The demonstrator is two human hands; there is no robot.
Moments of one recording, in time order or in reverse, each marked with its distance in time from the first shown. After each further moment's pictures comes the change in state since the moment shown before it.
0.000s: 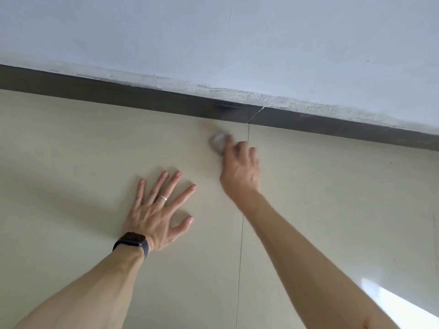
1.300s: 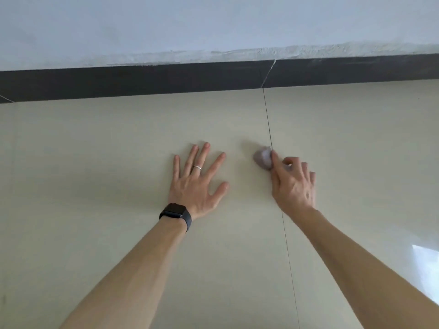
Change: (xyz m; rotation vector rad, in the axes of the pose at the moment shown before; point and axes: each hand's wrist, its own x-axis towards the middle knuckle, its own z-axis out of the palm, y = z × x) left_hand -0.003 0.005 -0.008 -0.075 -0.113 0.054; right_hand -0.134 0.048 -0.004 -0.035 0.050 0.128
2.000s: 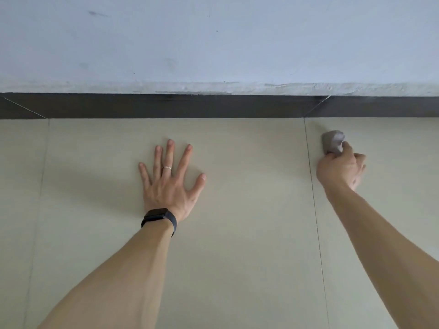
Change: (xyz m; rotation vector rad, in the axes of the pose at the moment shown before) left_hand 0.022 -0.128 -0.034 -0.003 0.097 -0.375; right_hand 0.128 -0.038 -0.005 0.213 0.071 0.773
